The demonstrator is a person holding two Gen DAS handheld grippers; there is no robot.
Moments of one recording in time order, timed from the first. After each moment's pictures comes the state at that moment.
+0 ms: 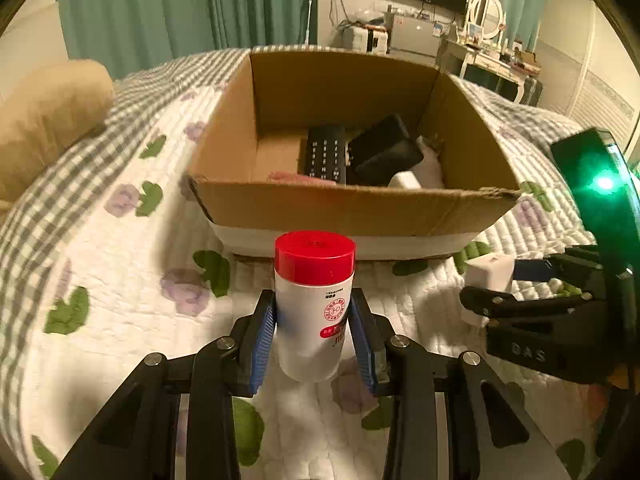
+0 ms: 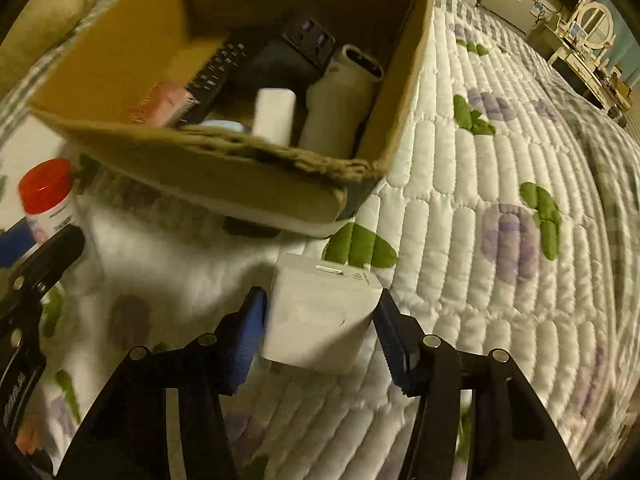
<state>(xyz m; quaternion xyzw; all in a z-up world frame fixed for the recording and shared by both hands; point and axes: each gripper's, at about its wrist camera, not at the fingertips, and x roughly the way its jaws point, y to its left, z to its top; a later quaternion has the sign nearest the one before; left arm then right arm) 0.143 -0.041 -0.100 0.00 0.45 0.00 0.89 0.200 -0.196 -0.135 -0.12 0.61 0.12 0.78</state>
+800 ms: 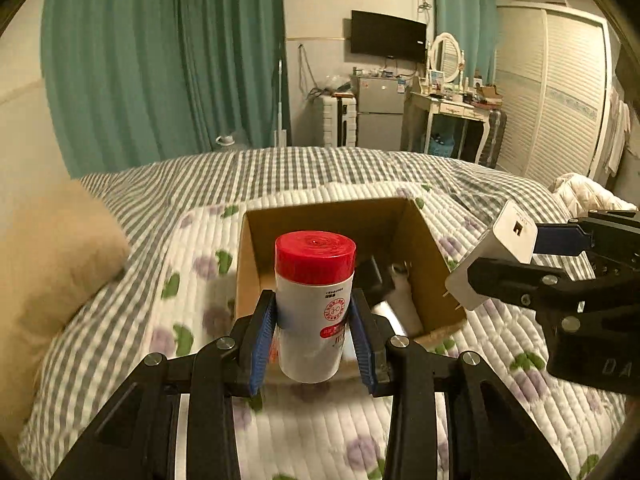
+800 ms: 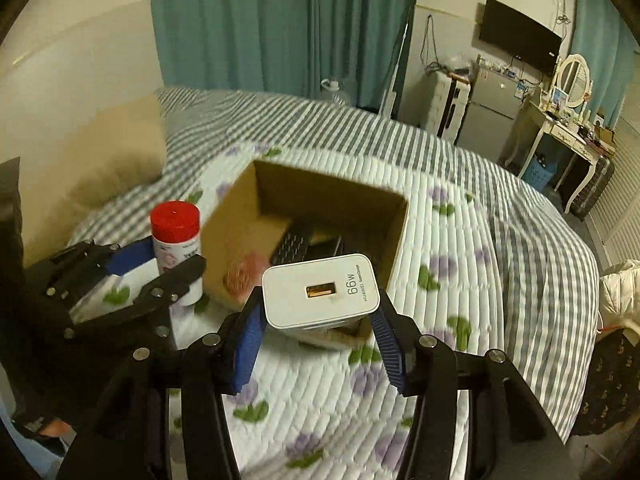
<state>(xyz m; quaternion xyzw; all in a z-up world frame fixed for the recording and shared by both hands) 0.176 -0.034 0.004 0.04 0.34 -0.05 0.94 0.187 -0.171 0.039 -0.08 0.45 0.15 0.88</state>
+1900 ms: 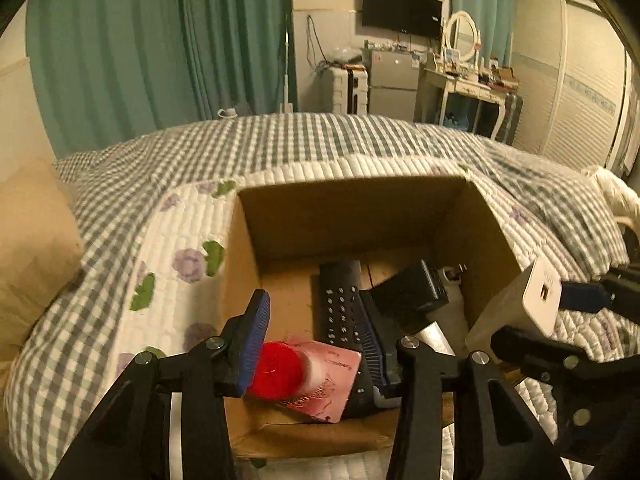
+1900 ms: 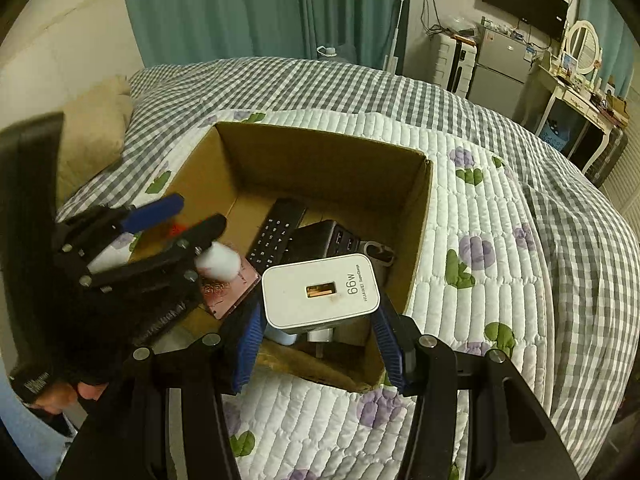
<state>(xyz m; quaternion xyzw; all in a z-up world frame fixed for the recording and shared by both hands) 0.252 -0.020 -0.050 0.03 0.38 -0.03 0.92 0.241 -0.172 -0.038 -0.06 0.50 0.15 0.85</state>
